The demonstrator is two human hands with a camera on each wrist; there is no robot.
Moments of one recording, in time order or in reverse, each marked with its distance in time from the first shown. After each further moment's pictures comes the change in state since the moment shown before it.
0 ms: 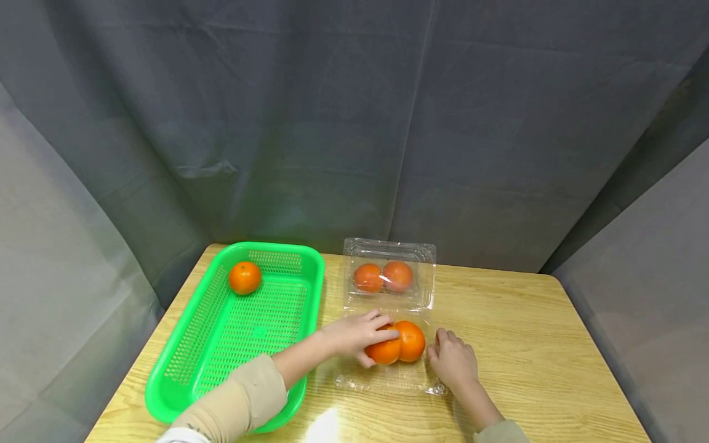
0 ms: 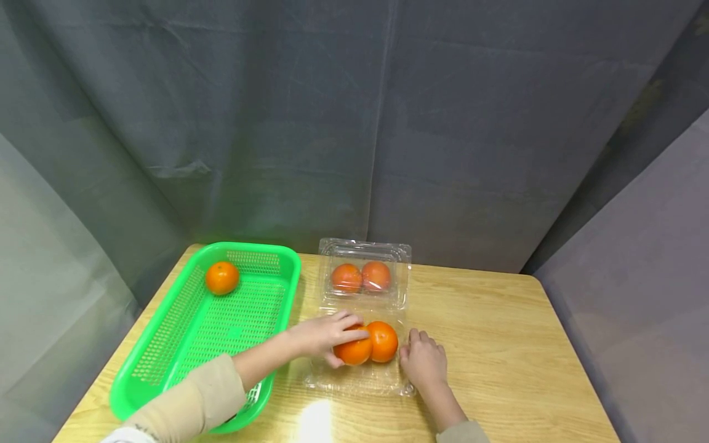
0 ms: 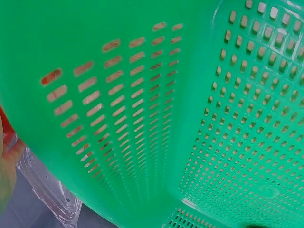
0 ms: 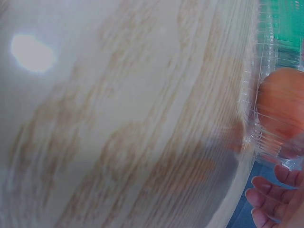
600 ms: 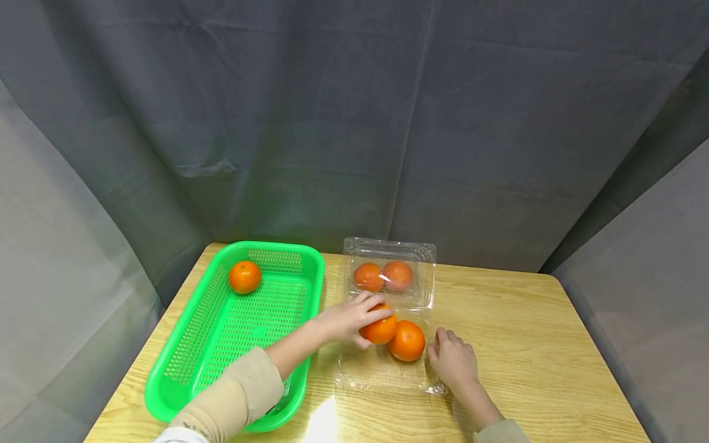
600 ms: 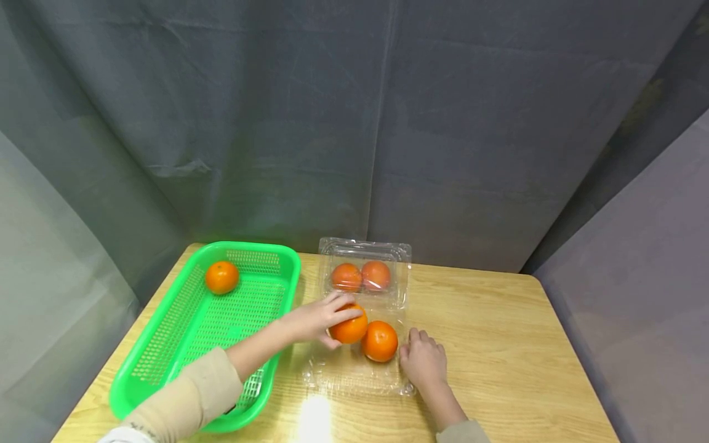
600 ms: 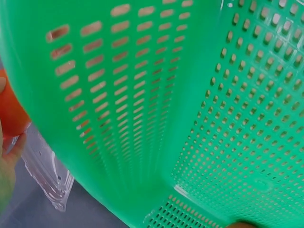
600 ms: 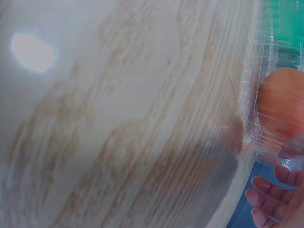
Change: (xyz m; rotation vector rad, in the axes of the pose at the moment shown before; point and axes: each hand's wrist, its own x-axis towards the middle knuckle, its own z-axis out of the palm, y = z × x) left_hand -0.005 -0.021 -0.008 -0.044 0.145 -0.065; right_hand 0.000 0.000 0.000 -0.001 -0.001 0.000
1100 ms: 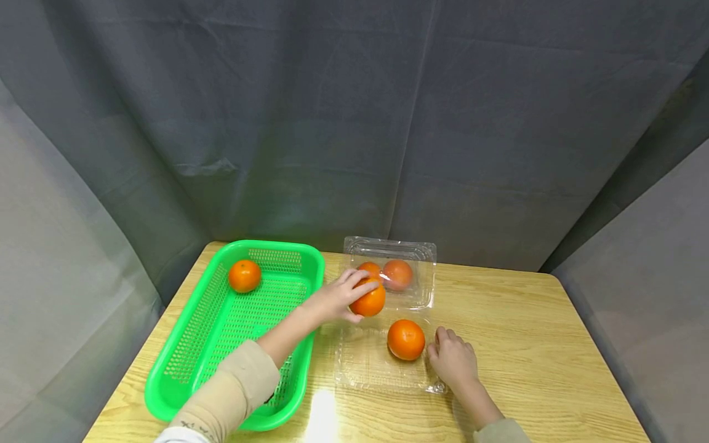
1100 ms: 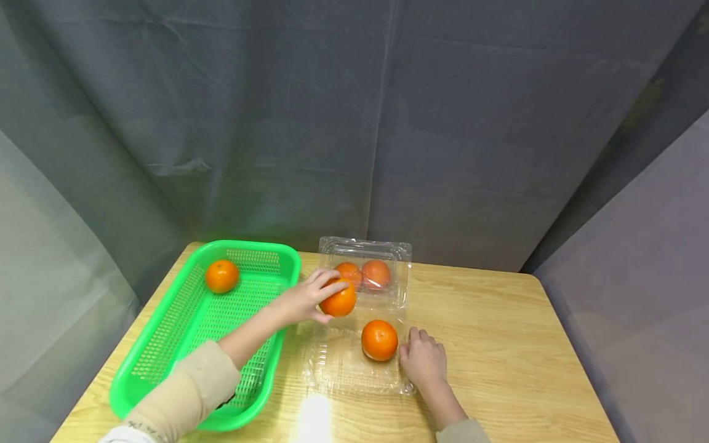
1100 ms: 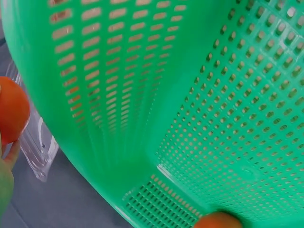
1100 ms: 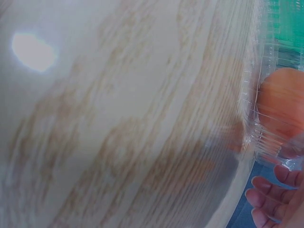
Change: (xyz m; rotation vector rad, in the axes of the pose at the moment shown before) left_hand -0.007 -0.031 -0.008 -0.010 0.200 -0.111; right_hand 0.001 0.001 0.002 -0.004 0.014 -0.008
